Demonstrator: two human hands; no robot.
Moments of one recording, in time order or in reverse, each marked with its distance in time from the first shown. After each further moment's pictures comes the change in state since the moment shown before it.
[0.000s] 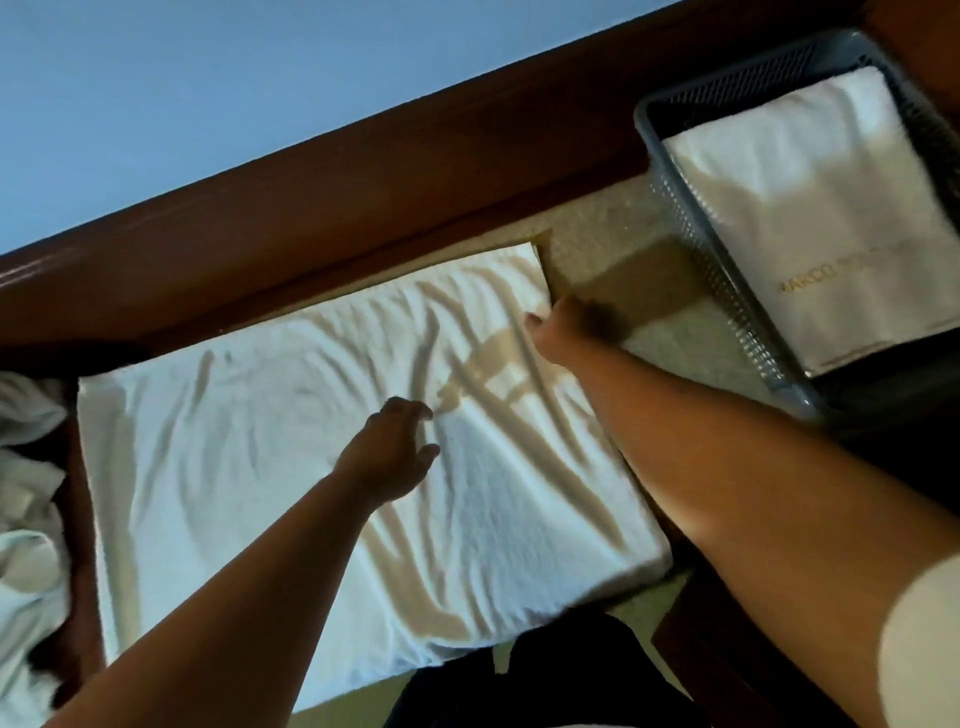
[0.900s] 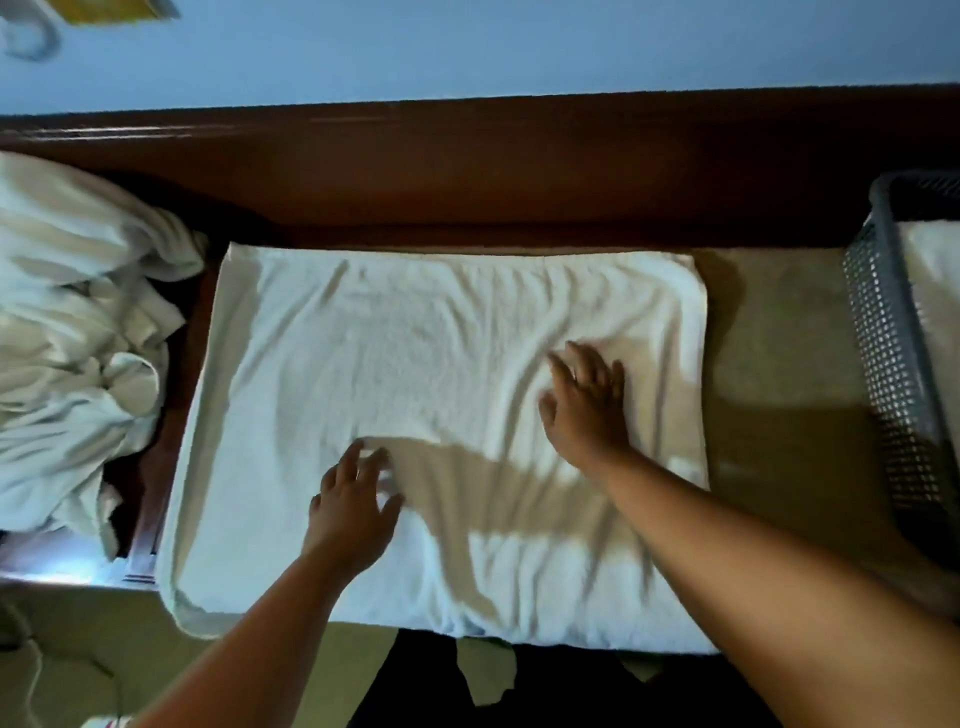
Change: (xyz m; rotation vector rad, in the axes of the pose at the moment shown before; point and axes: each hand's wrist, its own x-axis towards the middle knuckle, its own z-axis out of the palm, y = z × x) left_hand -0.117 -0.114 0.084 -0.188 0.182 -0.495; right_hand -0.081 -0.028 0.104 -0.258 0.121 -0.786
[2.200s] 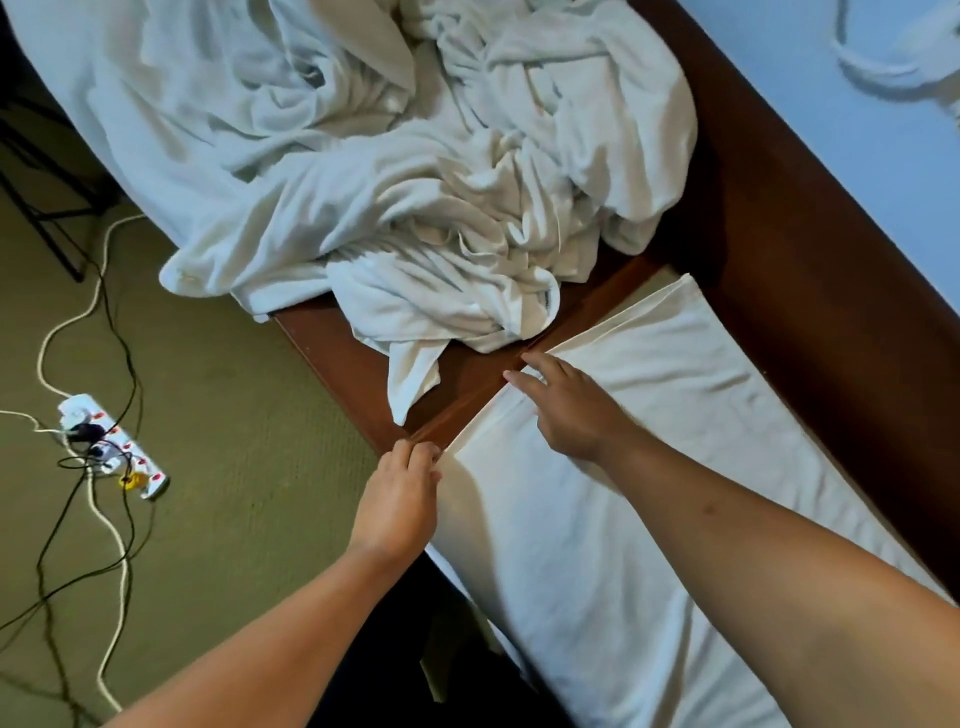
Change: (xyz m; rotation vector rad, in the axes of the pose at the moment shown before) left_hand -0.047 -0.288 0.022 -0.599 0.515 -0.314; right_hand 0.077 -0.447 0.121 -0.382 -0.530 -1.072
